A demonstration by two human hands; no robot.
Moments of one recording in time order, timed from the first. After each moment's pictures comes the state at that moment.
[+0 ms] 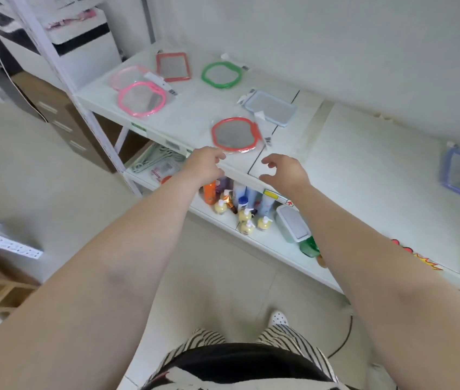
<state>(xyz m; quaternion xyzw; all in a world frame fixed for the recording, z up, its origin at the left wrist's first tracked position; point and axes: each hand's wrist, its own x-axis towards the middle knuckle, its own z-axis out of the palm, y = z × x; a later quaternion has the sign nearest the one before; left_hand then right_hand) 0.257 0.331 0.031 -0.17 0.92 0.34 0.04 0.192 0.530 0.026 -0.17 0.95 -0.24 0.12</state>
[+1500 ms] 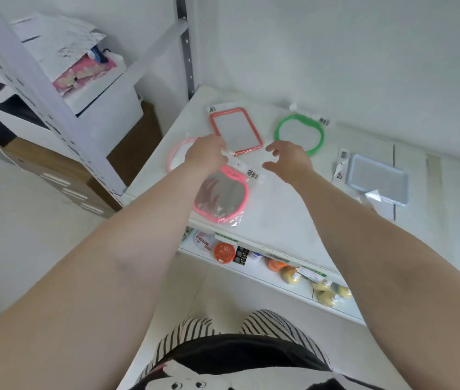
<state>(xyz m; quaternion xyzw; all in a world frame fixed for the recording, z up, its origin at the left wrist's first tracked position) -0.024 -0.082 0.030 -0.11 0.95 0.28 0.06 -0.060 0.116 0.032 -0.08 0.96 -0.23 0.11</state>
